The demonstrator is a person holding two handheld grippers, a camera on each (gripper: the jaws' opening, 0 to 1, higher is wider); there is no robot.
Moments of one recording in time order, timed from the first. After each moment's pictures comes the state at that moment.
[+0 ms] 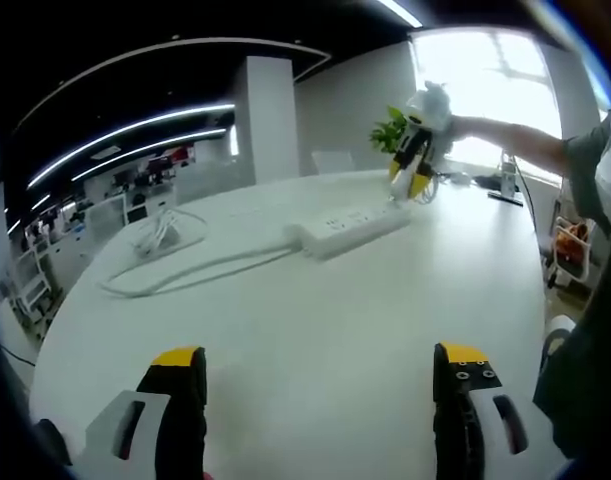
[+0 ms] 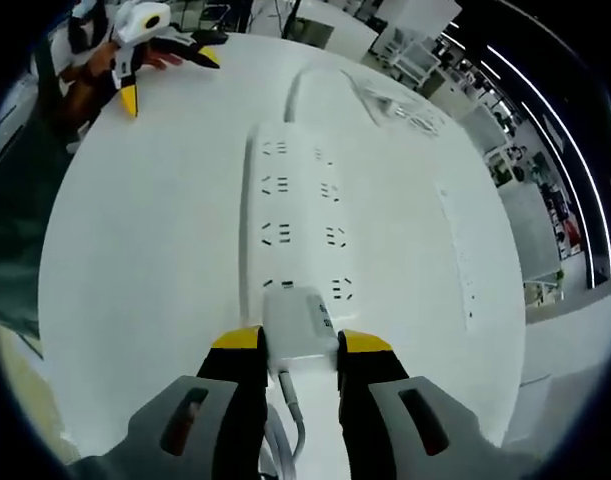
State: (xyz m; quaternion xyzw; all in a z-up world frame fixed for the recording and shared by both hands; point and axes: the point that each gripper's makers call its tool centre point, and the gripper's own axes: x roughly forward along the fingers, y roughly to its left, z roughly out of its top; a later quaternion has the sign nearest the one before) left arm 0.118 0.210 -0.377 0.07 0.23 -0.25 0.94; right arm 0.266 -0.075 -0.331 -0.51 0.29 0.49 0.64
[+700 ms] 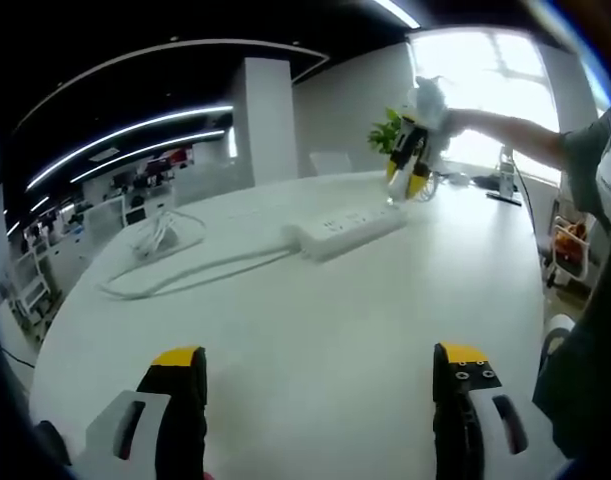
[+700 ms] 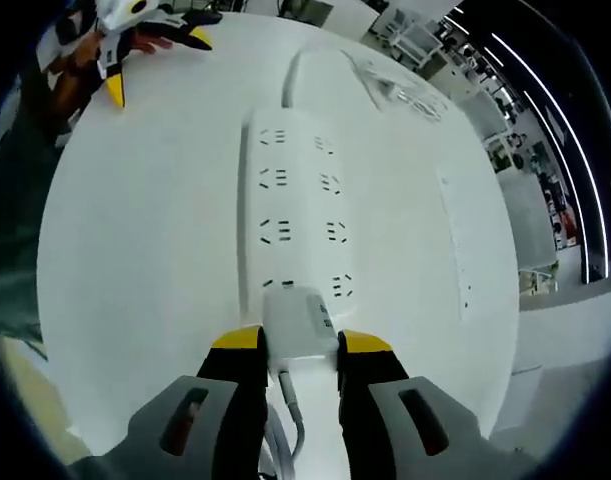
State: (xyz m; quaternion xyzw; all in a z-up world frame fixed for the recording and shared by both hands) left arm 0.118 0.209 -0.376 0.07 0.23 -0.26 0.94; right arm 0.267 -0.073 -0.330 -0.54 0.33 0.46 0.63
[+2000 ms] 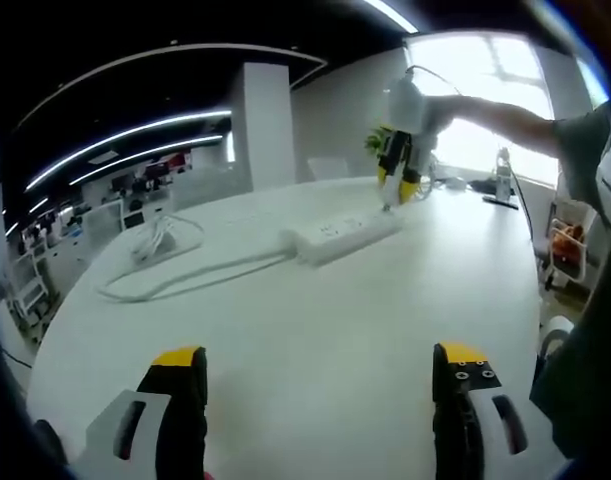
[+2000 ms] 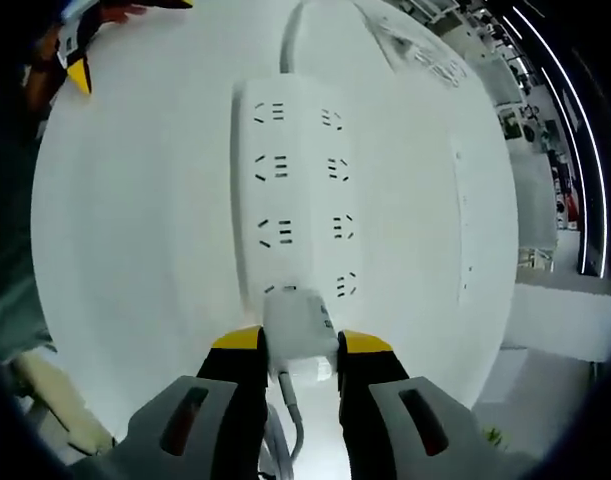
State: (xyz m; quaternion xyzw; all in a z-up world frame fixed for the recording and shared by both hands) left arm 0.117 0.205 -0.374 0.06 0.21 -0.26 0.94; right arm 0.268 -0.065 -0.334 -0.59 0.41 0.39 0.58
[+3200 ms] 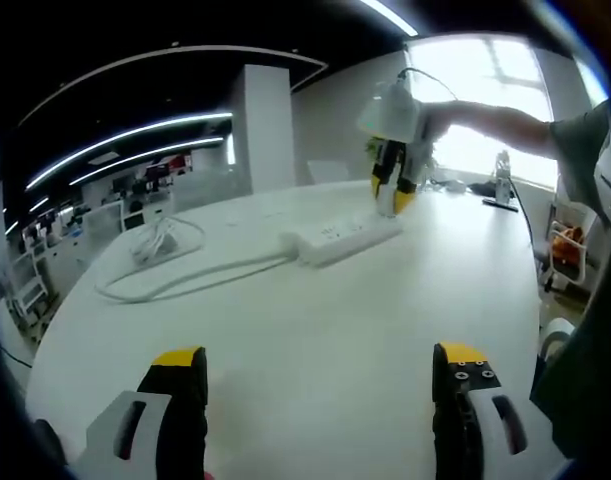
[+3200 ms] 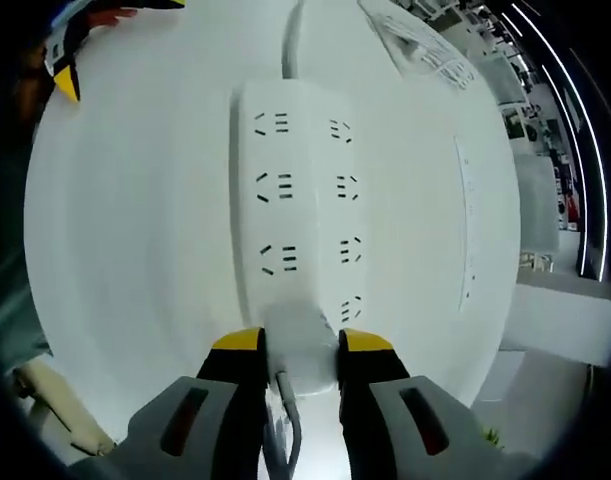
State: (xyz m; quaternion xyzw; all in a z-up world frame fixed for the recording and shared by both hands) left arm 0.117 0.206 -0.373 0.06 0.21 -0.26 0.94; right arm 0.261 -0.053 -0.343 -0.61 0.42 0.38 0.56
